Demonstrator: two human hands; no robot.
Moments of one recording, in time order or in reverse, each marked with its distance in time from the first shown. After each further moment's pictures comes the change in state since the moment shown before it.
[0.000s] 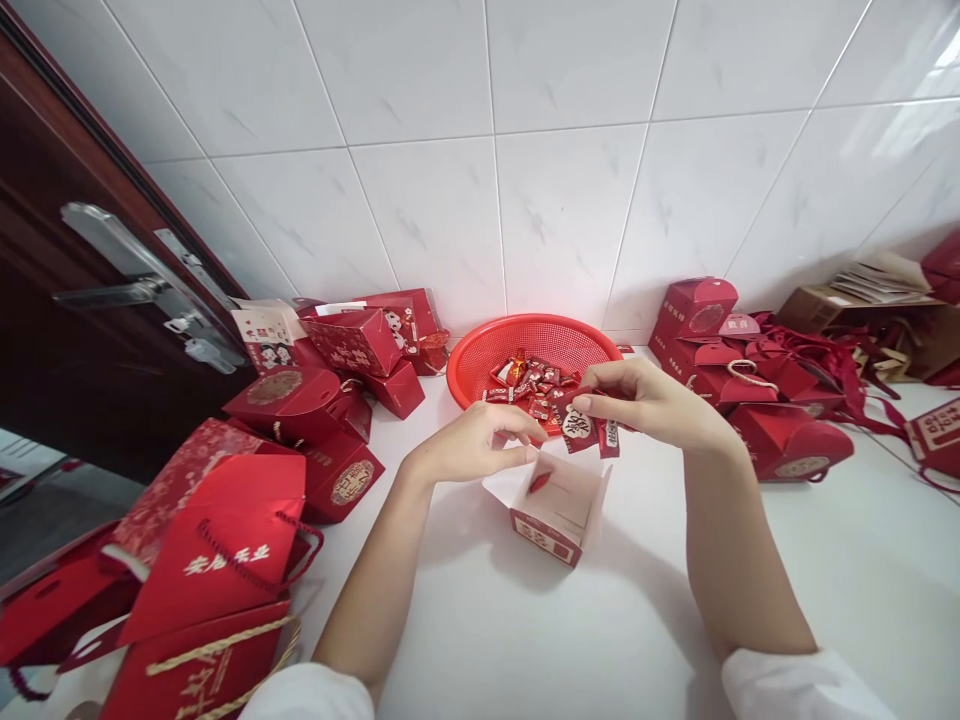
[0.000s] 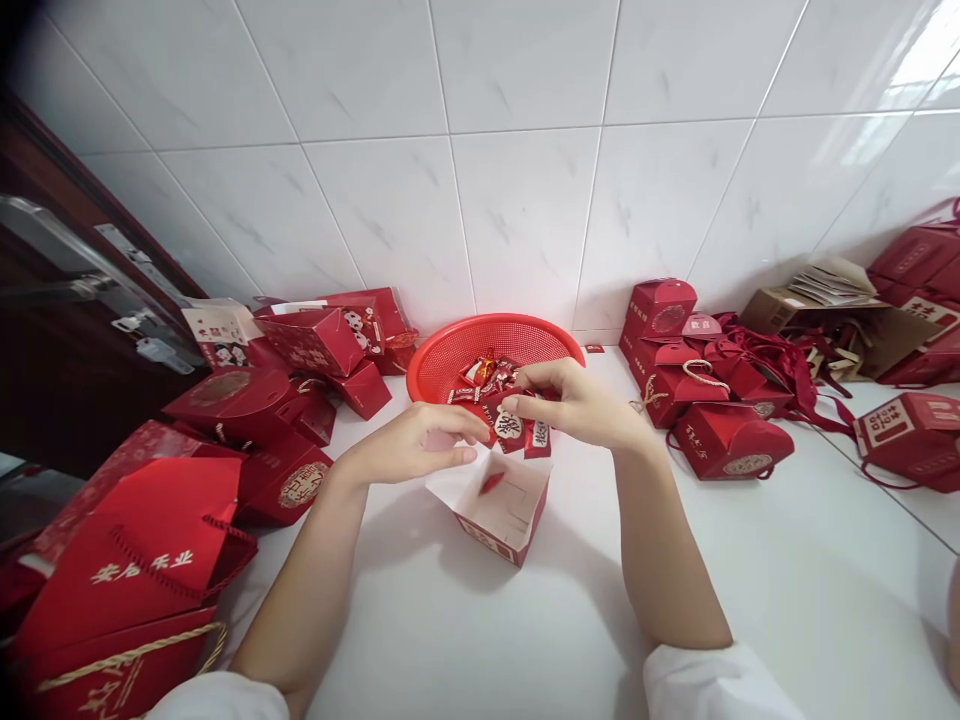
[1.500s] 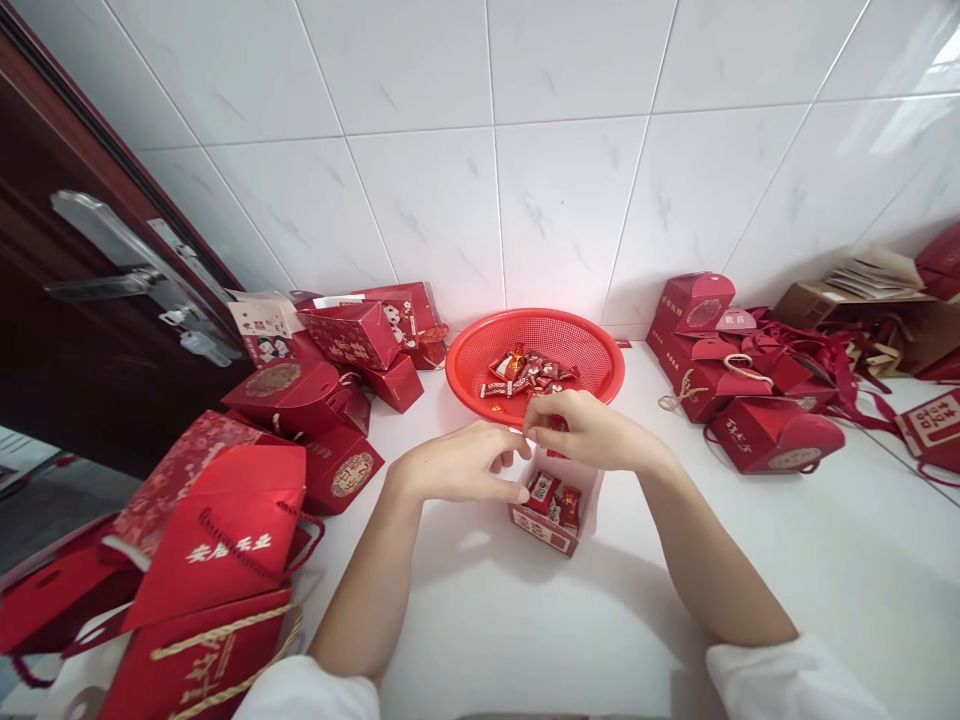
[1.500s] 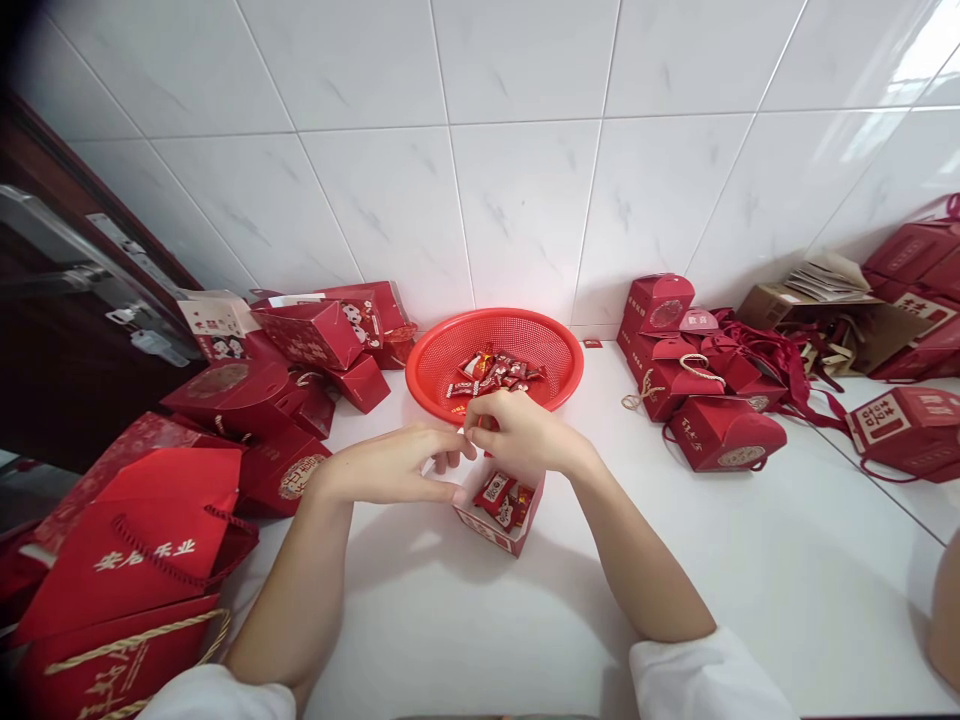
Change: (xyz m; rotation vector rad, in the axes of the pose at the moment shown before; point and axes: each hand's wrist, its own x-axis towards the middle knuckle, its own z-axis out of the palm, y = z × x) left_hand -0.016 0.016 0.000 0.276 -0.298 -0.293; right_hand 0.014 0.006 0.049 -0.285 -0.162 0.026
